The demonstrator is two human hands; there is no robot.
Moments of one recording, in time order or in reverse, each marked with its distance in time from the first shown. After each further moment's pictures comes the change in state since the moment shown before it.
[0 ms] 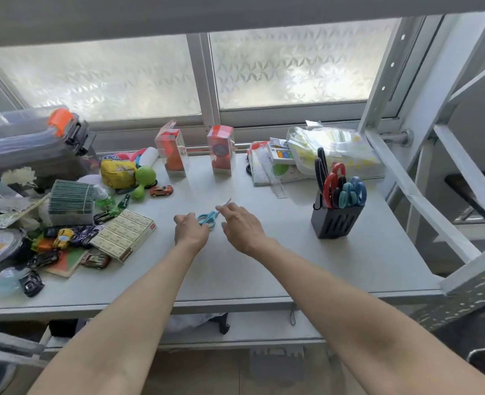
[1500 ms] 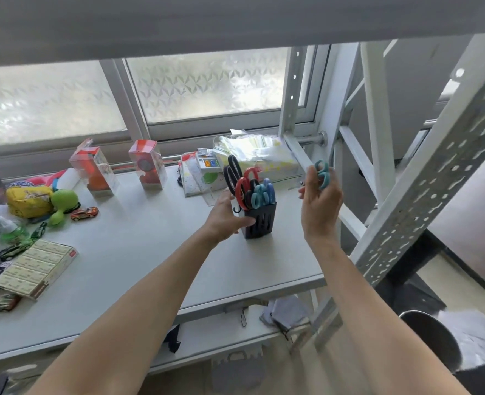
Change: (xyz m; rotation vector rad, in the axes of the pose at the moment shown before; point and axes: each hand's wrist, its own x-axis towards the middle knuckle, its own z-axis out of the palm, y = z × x) left_hand -0.088 0.173 0.073 -0.320 -0.422 0.553; right_hand -0.146 0.152 -0.157 0.470 1.225 0.302
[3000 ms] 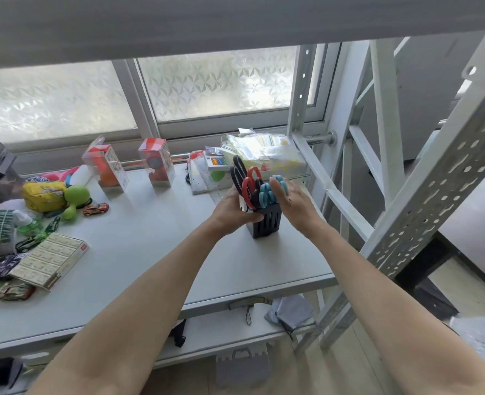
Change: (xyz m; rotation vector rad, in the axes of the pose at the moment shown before) left_hand -0.001 0.013 -0.004 0.031 0.007 0.100; right_hand 0.004 0.019 0.027 -0.240 -0.823 0.117
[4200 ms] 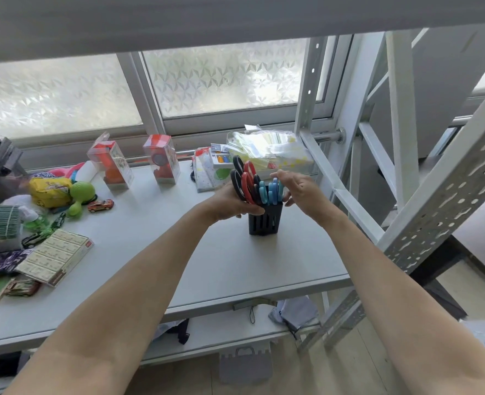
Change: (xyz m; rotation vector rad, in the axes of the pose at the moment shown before) left_hand 0.010 0.013 -0.031 0.008 -0.263 -0.050; right_hand 0.019 -0.009 -0.017 0.217 -0.111 -0.014
